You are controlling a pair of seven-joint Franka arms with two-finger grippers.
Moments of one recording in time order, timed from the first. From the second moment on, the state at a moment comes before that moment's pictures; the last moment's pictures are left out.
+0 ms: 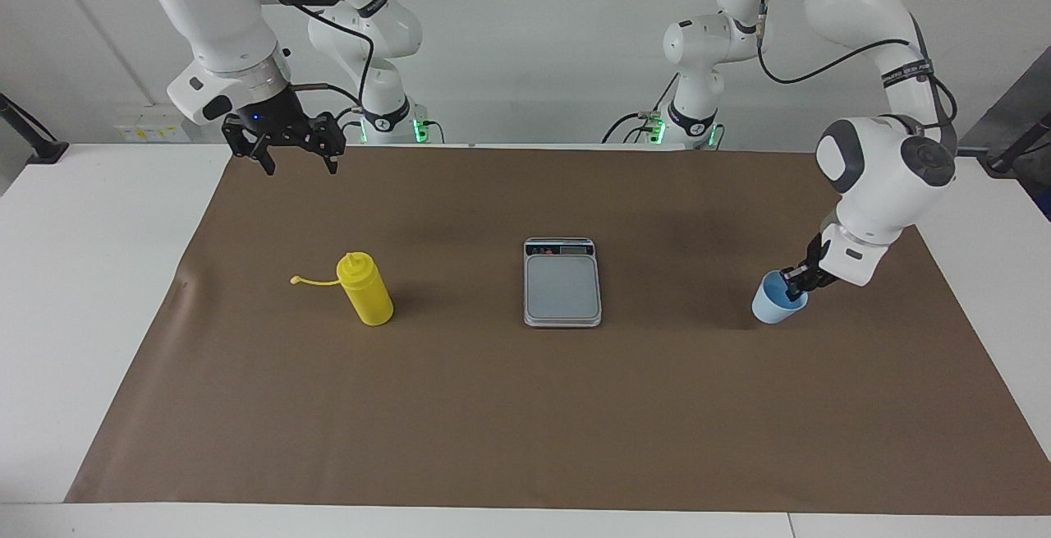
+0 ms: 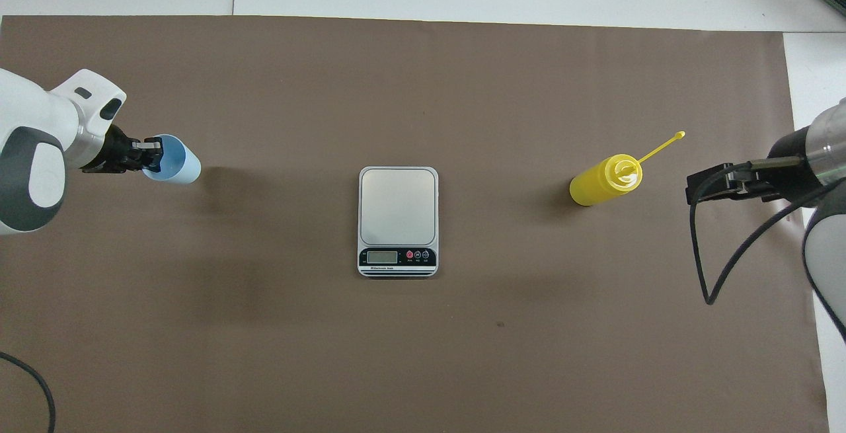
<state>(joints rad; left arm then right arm) 0.12 0.22 -0.14 -1.82 -0.02 2.05 -0.16 -0.01 -0.03 0.05 -1.63 0.00 1.55 0.03</state>
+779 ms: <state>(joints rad) -0.19 0.27 -0.16 -1.63 -0.06 1.97 -0.47 0.00 -0.03 0.05 -1.63 0.00 1.62 0.10</state>
